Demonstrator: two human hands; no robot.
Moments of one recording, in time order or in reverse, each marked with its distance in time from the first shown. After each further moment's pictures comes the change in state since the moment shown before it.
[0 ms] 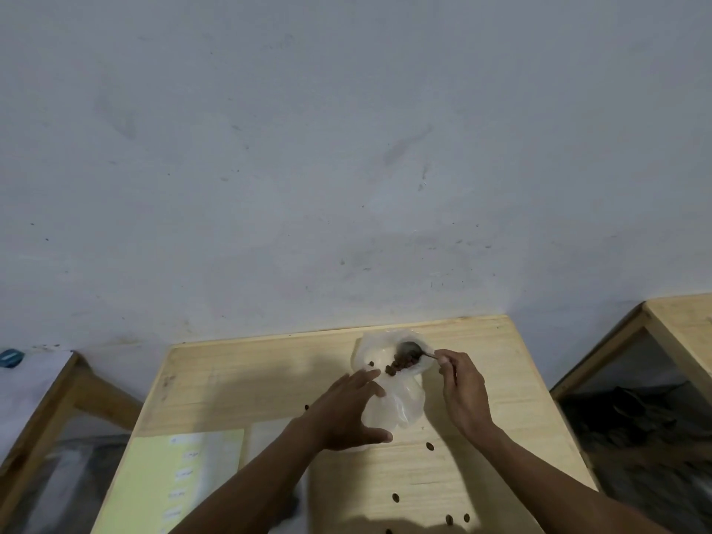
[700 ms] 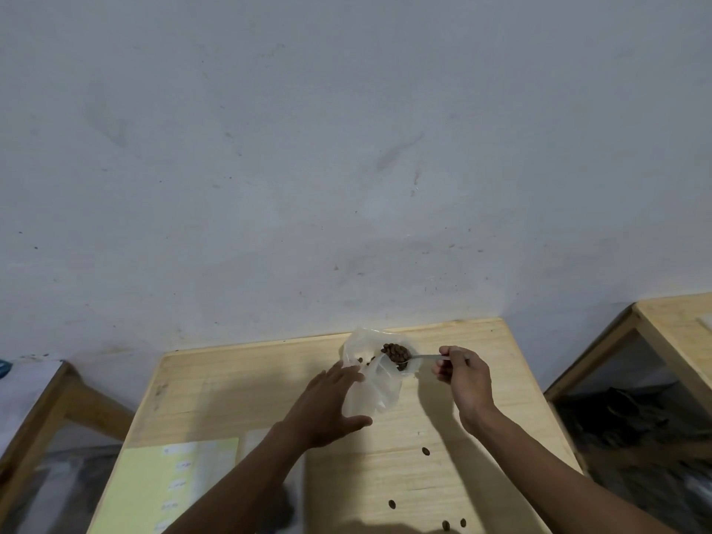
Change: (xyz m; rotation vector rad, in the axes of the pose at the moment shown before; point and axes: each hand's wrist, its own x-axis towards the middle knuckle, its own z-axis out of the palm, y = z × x) left_hand 0.004 -0.028 0.003 -0.007 0.142 -0.069; right_hand 0.015 -0.034 -0.014 0.584 0.093 0.452
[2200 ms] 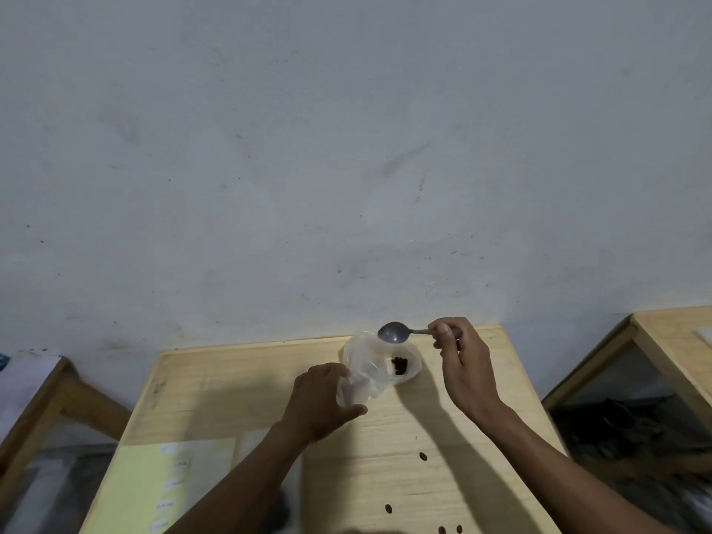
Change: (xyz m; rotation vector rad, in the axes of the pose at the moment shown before) left_hand 0.004 -0.002 -0.002 -0.029 0.147 -0.184; right_hand -0.023 -0.049 0.006 -0.412 -0.157 -0.671
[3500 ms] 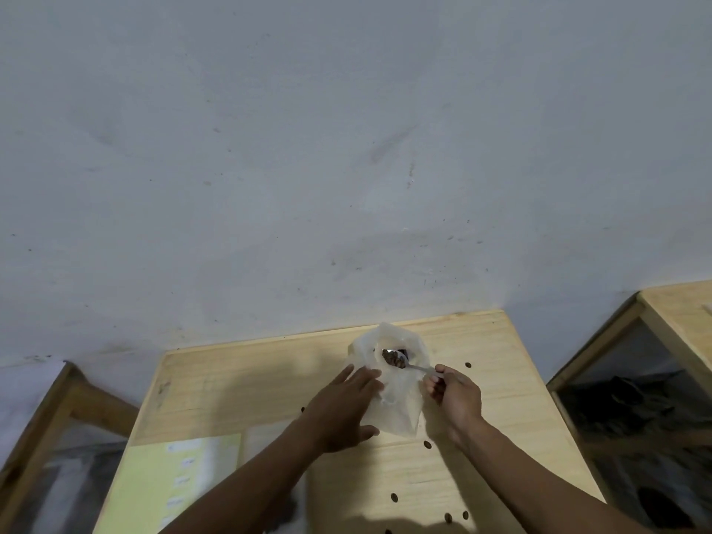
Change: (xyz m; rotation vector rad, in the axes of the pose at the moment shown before) left_hand -0.006 0.025 0.005 0.291 -0.174 0.456; right_hand -0.038 0.070 0.034 0.685 0.214 0.898
